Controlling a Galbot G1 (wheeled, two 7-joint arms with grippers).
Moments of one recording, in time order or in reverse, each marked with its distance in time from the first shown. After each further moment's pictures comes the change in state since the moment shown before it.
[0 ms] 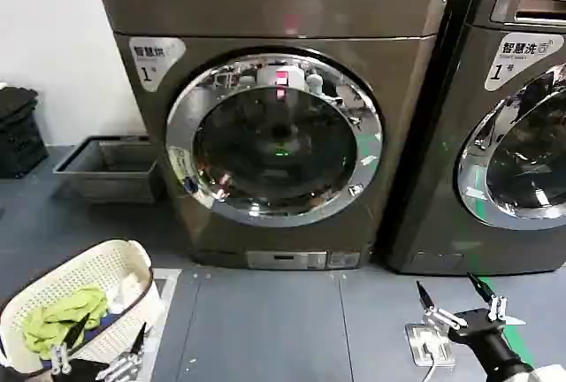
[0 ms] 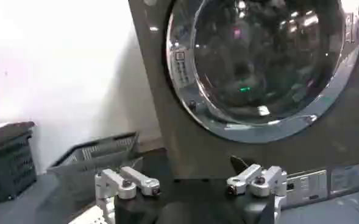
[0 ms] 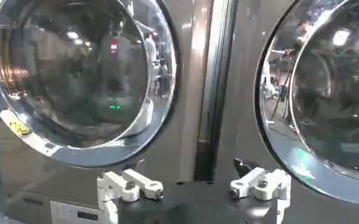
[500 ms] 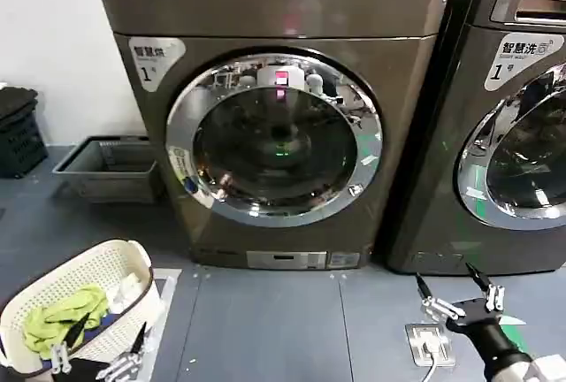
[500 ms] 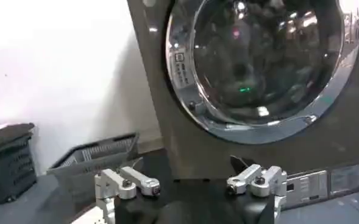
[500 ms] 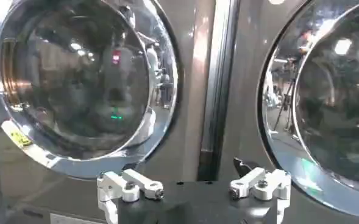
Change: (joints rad) left arm -0.013 0.005 0.001 -0.005 0.006 0.000 0.005; right arm 0.088 -0.161 -0.062 -0.032 0.100 0.004 0.045
